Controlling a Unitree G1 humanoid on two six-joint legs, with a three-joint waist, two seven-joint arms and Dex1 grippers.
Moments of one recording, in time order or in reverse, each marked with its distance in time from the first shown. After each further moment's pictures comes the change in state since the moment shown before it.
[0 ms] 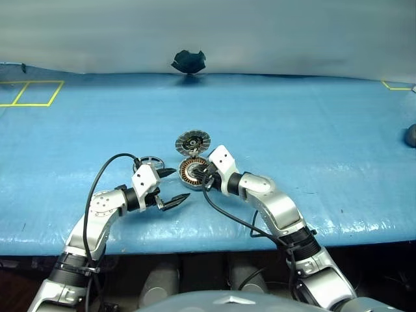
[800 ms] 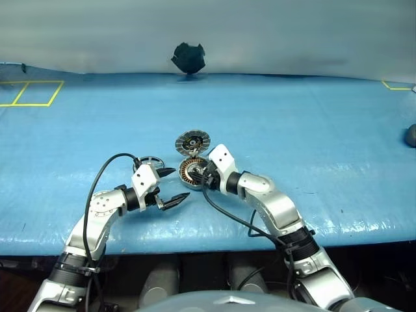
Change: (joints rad) left arm 0.000 0.000 0.000 0.000 0.002 -0.001 0.008; right arm 0.000 0.024 -0.016 -0.008 0.028 0.004 0.007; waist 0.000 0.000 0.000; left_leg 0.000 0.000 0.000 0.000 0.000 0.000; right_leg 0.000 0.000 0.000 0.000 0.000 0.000
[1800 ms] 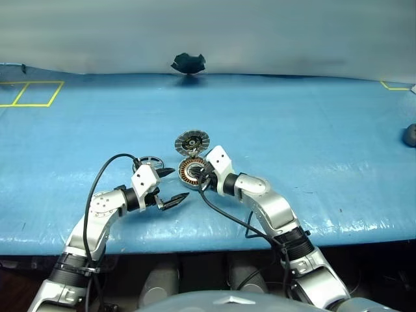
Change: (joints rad) left arm 0.002 0.000 0.000 0.005 0.007 -0.001 0.008; right arm 0.000 0.018 0.006 0.060 -0.022 -0.037 -0.011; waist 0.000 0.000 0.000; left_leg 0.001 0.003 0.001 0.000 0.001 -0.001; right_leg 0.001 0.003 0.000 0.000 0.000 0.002
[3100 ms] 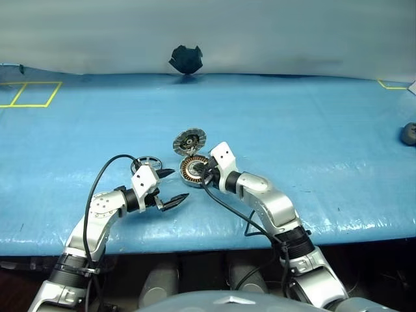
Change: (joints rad) left arm 0.006 0.000 0.000 0.001 0.000 0.000 -0.001; right arm -0.004 0.028 -0.047 -0.015 0.038 0.070 -0.058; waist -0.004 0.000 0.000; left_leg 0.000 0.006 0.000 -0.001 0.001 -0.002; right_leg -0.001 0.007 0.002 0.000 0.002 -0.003
